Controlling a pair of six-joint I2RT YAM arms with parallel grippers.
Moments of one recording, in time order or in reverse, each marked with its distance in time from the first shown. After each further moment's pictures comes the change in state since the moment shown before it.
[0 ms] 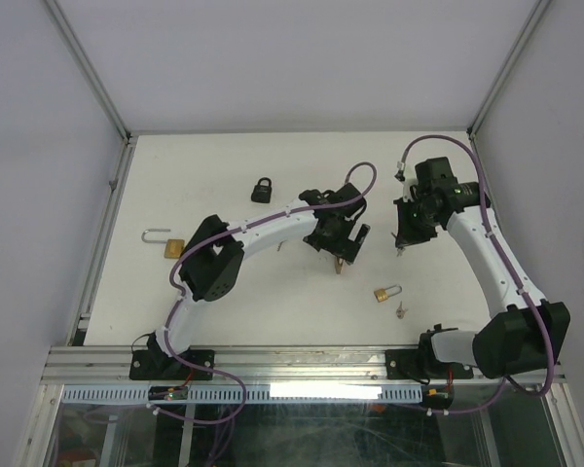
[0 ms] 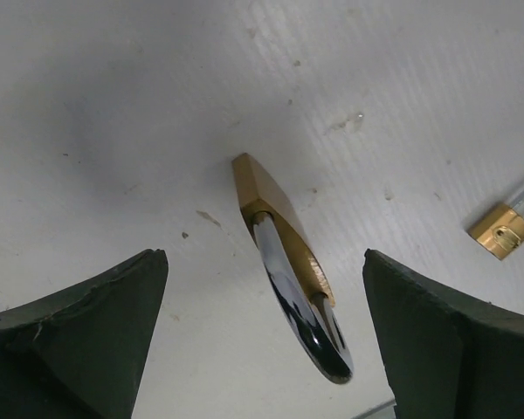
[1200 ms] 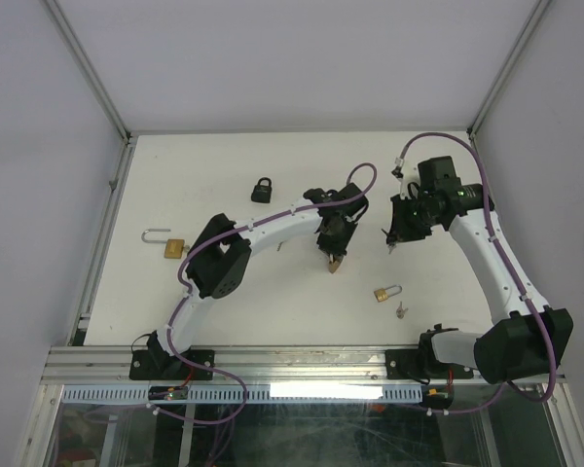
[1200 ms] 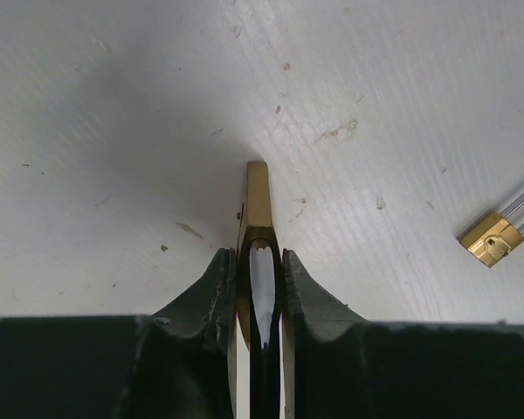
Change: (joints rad) left arm 0.001 0.074 0.064 -0.040 0.041 -0.045; right arm 0.000 -0.036 -0.005 0.037 -0.134 -0.005
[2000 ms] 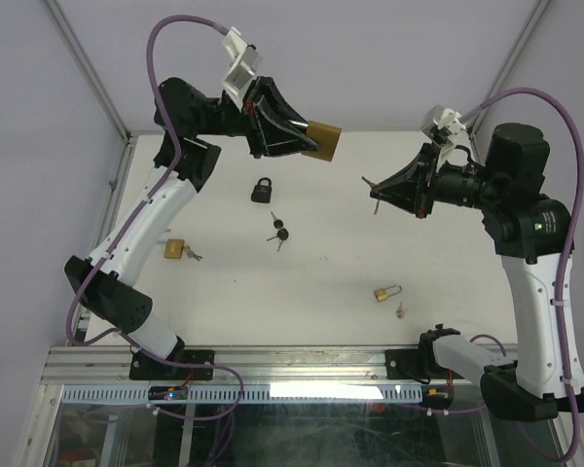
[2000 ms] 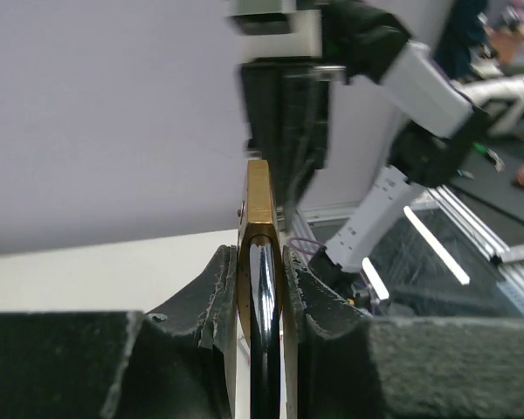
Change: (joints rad) left arm 0.466 -0.632 -0.142 1.246 1.144 -0.172; right arm -0.002 -0.170 0.441 0.143 -0.692 -0.210
